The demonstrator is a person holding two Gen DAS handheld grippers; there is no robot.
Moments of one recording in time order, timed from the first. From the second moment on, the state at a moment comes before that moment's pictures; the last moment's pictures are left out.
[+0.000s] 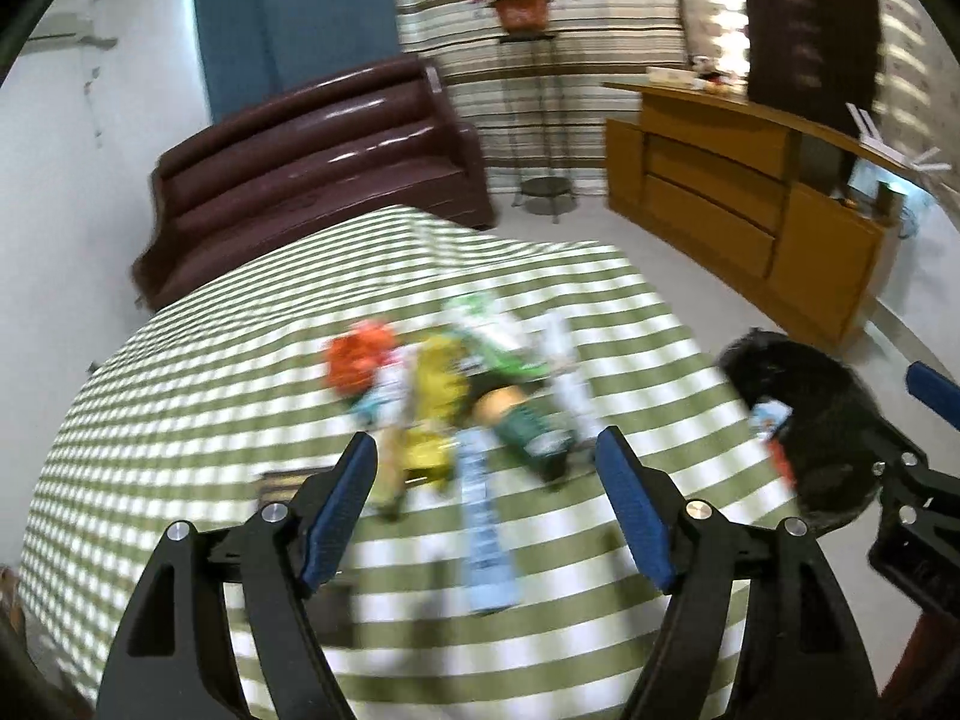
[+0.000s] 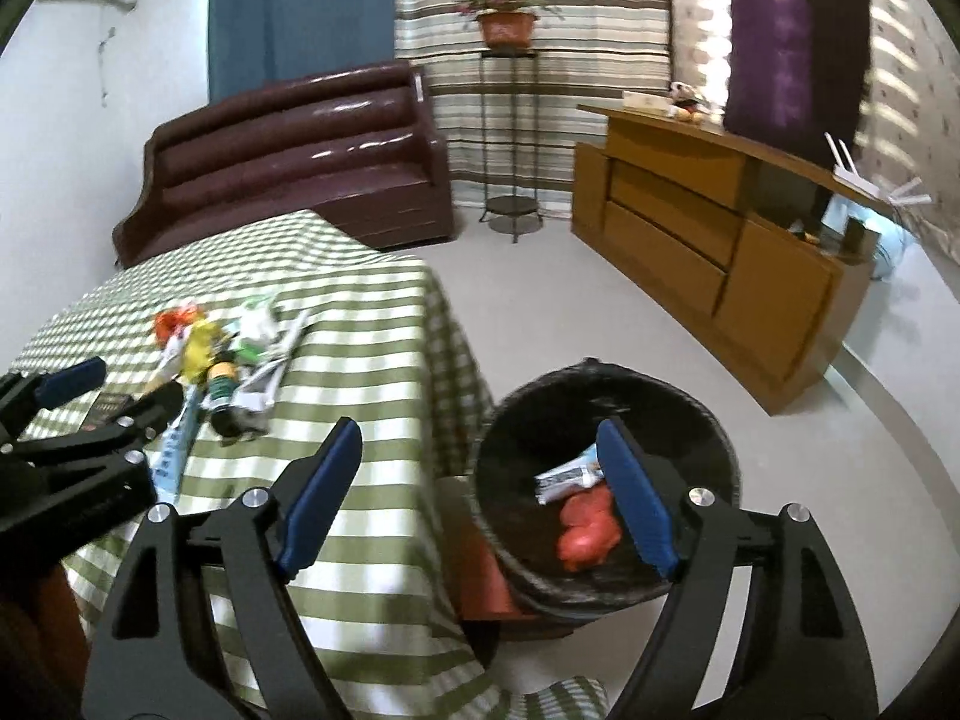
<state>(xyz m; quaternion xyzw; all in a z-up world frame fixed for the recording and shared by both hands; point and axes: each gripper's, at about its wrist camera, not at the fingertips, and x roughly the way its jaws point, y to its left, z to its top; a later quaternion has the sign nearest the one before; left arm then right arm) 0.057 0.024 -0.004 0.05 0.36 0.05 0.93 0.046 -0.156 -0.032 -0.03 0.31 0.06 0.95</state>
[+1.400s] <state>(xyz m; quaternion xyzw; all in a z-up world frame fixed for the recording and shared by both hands) 0.042 0.169 -0.036 0.01 0.40 0.13 0.91 0.048 -0.011 -0.058 -0.08 0.37 0.17 0.91</state>
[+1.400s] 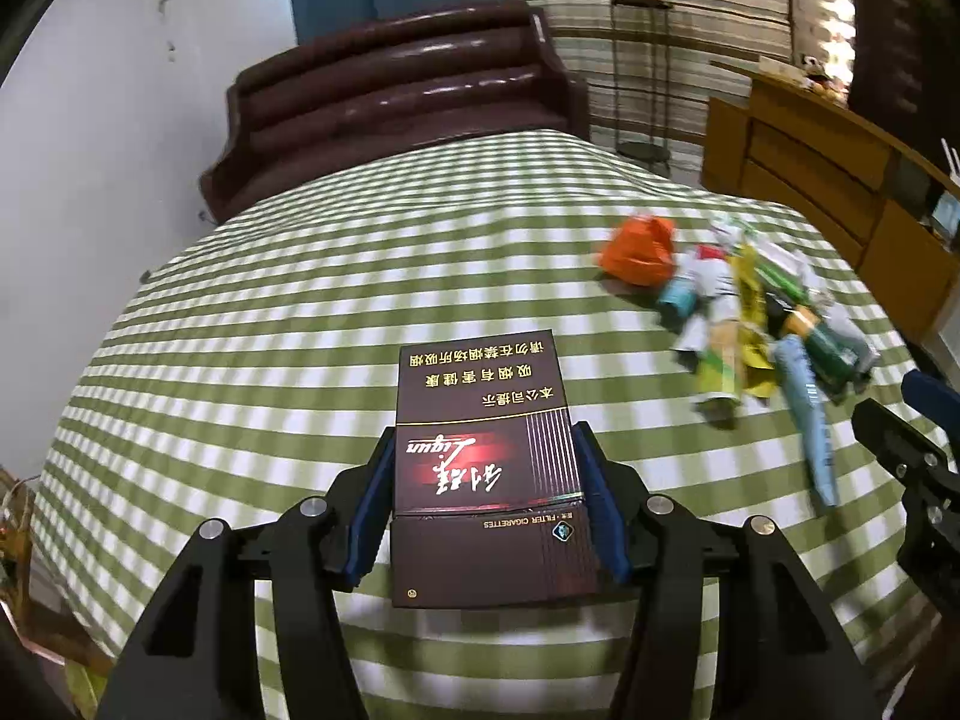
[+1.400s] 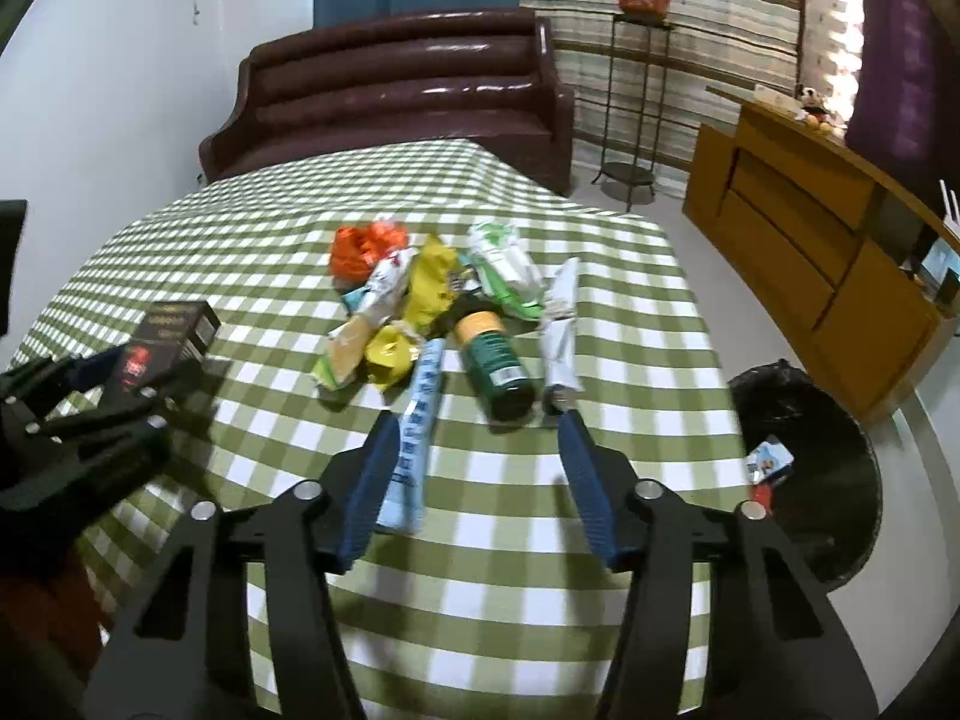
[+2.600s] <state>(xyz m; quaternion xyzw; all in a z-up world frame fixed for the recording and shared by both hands) 0.022 0.143 -0.008 -0.01 0.34 0.10 0.93 0.040 -0.041 -0.033 -0.08 0.34 0.15 0.92</state>
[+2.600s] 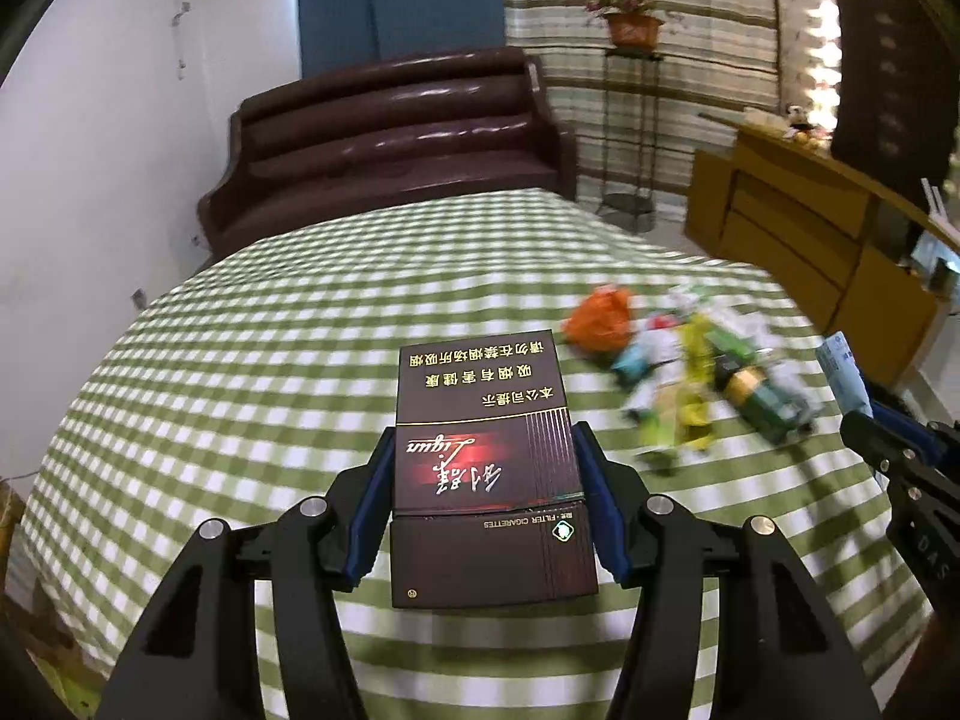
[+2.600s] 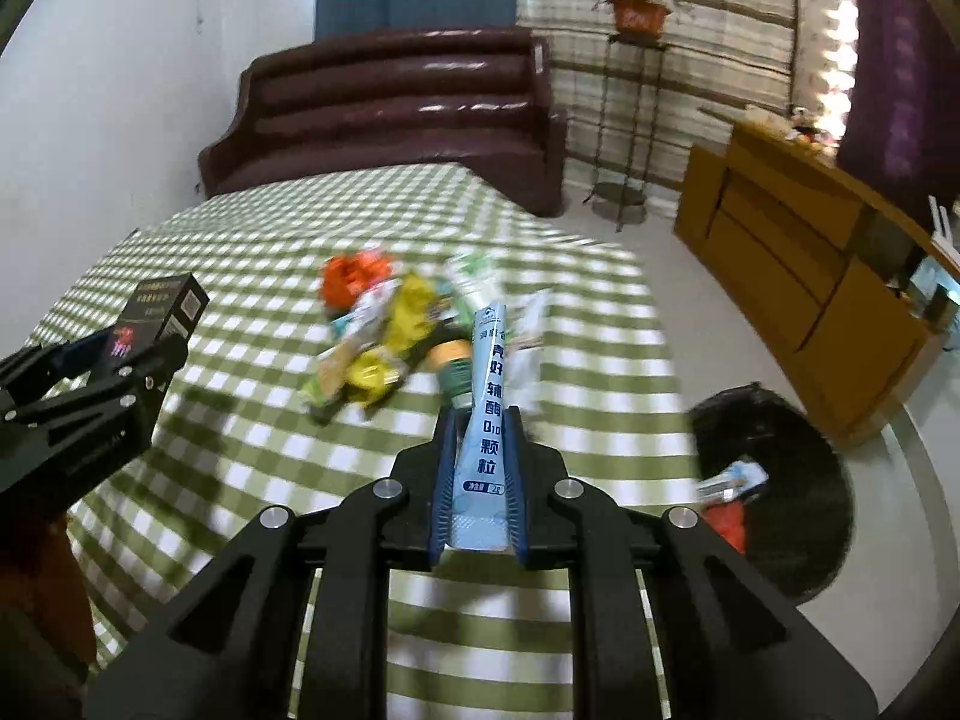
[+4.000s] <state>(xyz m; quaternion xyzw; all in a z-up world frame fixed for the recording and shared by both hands) 0.111 -0.095 -0.012 0.07 0.33 -0.09 0.94 0.080 -0.247 -0.034 0.00 0.32 -0.02 0.95</state>
